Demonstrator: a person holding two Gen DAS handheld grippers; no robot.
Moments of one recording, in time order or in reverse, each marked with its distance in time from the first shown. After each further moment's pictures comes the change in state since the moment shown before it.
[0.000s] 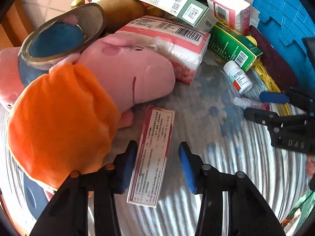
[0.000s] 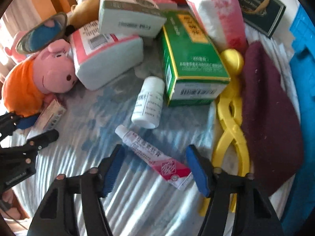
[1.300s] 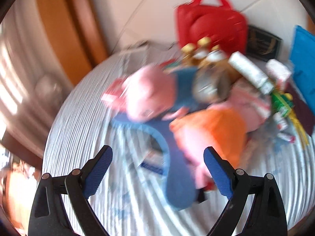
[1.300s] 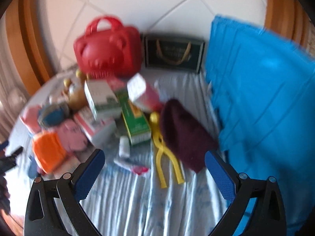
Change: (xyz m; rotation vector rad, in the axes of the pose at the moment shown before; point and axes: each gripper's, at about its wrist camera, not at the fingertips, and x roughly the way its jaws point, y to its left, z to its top) left arm -0.130 0.160 -0.045 -0.196 -0.261 0.289; right arm -0.174 -0.022 -0.033 0.291 -0.341 -0.194
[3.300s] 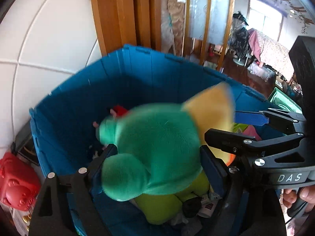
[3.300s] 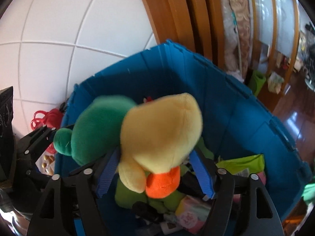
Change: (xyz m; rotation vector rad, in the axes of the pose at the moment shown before) left arm -0.261 -0.609 0.146 0.856 -0.081 -0.817; right arm -0.163 -0.371 0.045 0.540 -0.044 -0.079
